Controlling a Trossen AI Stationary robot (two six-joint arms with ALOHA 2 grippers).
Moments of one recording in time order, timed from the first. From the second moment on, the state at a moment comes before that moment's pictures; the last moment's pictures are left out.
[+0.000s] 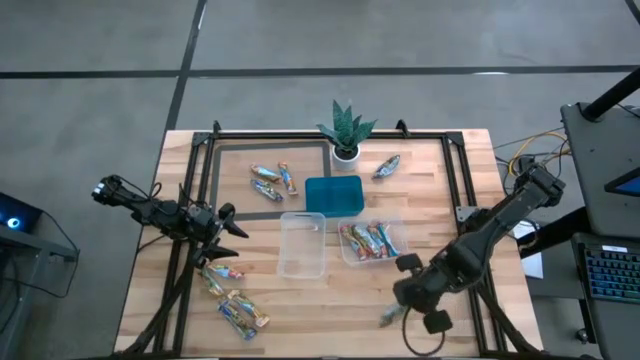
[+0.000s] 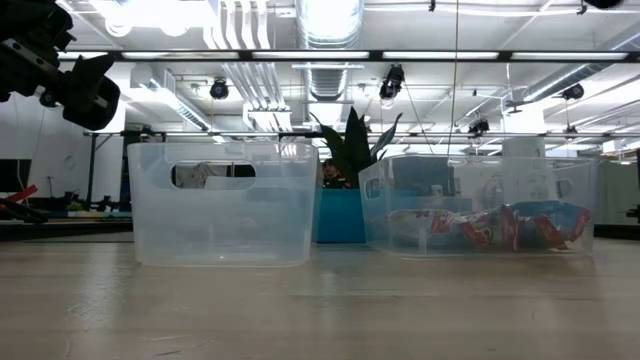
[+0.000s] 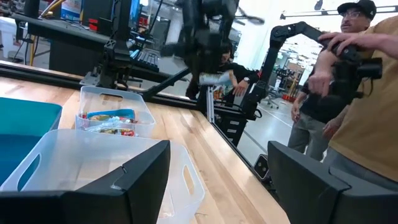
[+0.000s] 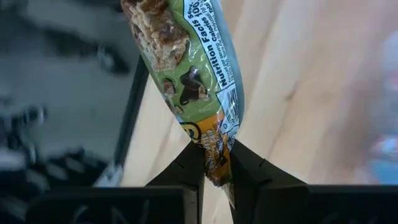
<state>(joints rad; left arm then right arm) -0.42 0.03 0.01 0.03 -0.09 -0.30 0.68 1.49 1.27 -0.92 -0.10 0.50</state>
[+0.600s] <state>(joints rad) -0.42 0.03 0.01 0.03 -0.09 -0.30 0.37 1.49 1.48 -0.94 0.11 1.17</state>
